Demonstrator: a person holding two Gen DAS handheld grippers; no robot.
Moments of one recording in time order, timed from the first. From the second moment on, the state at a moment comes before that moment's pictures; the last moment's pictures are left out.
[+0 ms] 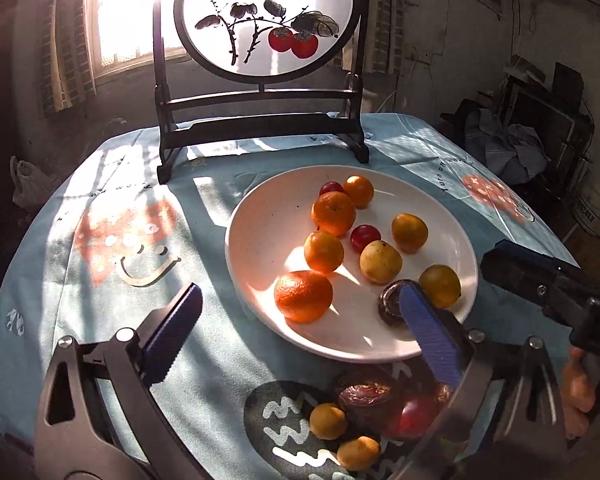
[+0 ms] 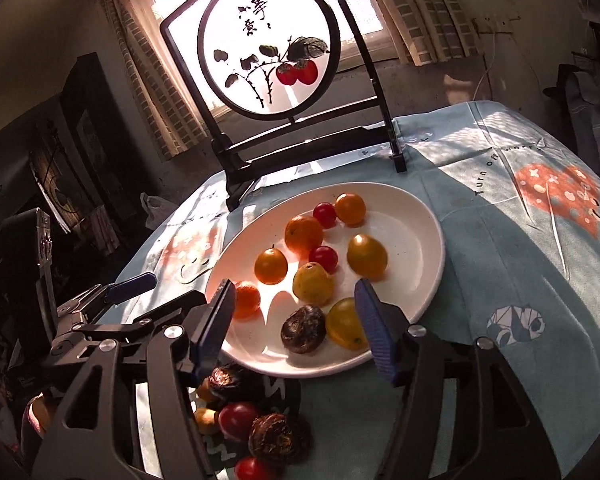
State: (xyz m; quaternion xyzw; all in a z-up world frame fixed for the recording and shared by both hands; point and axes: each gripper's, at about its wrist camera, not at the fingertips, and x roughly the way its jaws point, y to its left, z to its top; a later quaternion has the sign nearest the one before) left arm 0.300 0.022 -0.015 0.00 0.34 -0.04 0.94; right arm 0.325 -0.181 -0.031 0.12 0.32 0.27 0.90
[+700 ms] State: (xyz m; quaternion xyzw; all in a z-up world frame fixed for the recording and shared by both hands) left arm 0.245 0.070 -0.026 -0.06 0.34 0.00 0.94; right arm 0.288 -0.160 -0.075 0.07 0.44 0.30 0.84
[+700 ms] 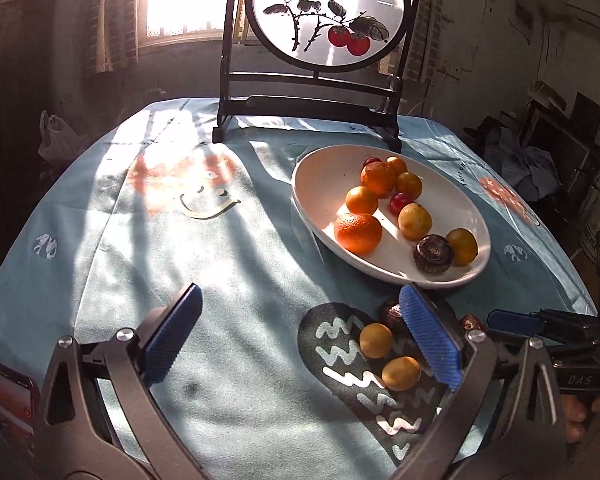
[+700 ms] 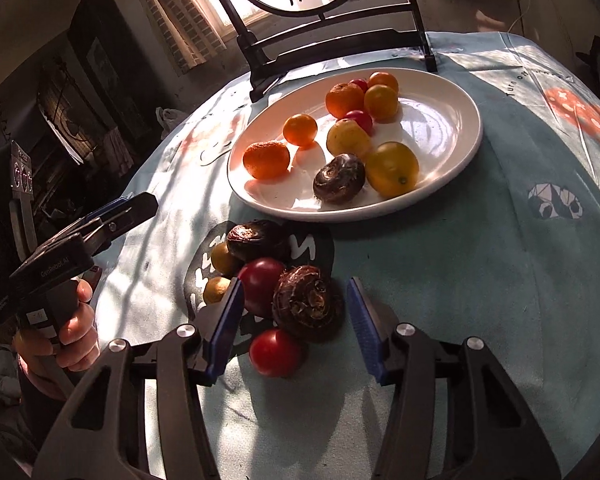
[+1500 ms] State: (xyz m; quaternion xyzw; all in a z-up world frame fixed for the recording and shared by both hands) left arm 0.242 0.060 -0.029 -0.03 0.35 0.00 0.94; right arm 0.294 -0.169 -0.082 0.10 0.46 0.31 0.83
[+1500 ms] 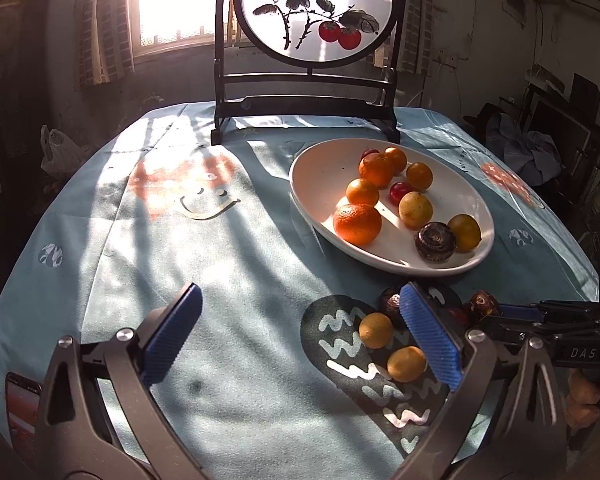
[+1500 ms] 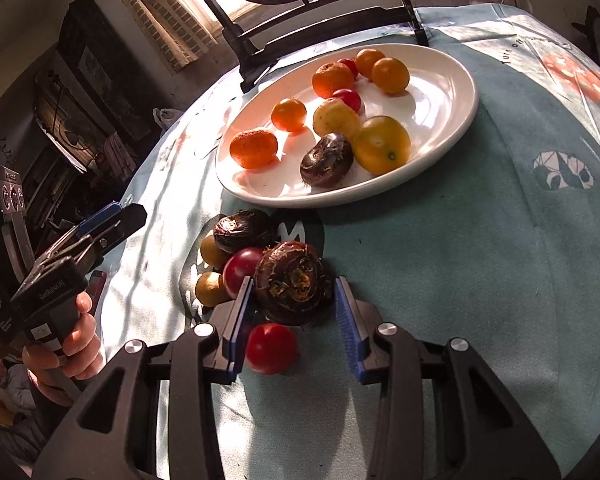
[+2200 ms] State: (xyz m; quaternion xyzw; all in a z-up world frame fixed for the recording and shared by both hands) left arm 0.234 -0.001 -0.074 0.05 0.43 -0.15 0.89; right arm 0.291 -0.181 -0.068 0.12 0.43 0.29 0.85
